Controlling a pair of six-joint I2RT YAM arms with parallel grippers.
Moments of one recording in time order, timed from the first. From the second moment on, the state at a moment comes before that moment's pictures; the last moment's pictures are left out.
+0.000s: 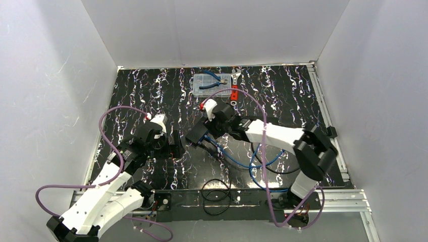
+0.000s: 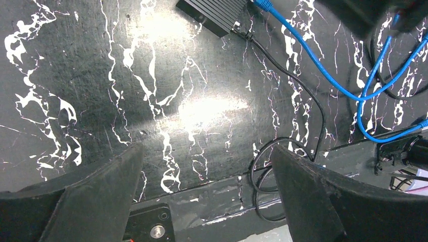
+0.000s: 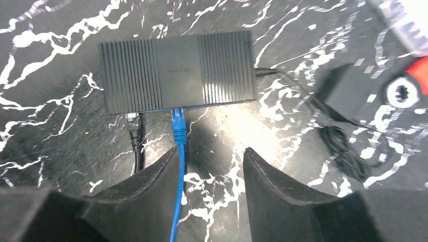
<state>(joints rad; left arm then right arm) -0.57 0.74 0.81 -0.94 -0.04 -0.55 0.91 1.70 1.11 -0.14 0.06 -0.02</state>
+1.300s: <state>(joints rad) -0.57 0.57 0.84 -0.84 -0.14 -0.42 0.91 0.68 0.80 -0.60 0.60 0.42</state>
